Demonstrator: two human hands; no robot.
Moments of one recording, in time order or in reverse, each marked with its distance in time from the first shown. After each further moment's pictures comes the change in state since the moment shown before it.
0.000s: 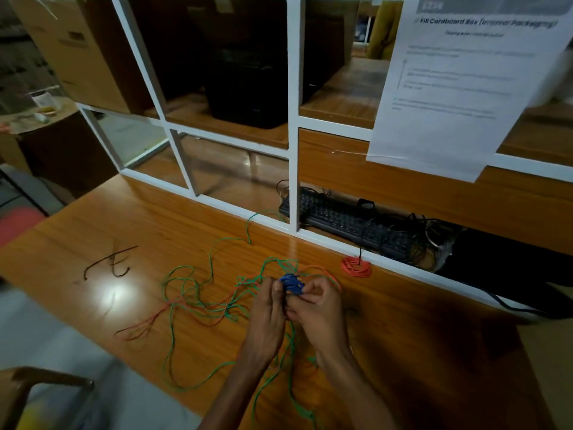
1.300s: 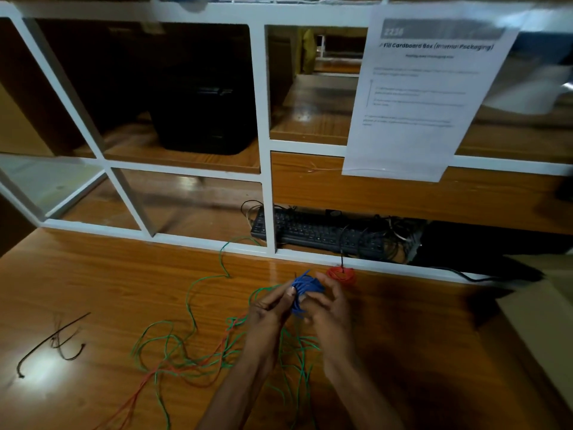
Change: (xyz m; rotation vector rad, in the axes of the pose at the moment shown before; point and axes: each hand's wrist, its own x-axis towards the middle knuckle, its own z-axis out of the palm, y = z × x) left_hand 0.079 -0.011 -0.013 -0.767 -0.373 -0.403; right_hand 0.023 -0.015 0.038 0.189 0.280 -0.116
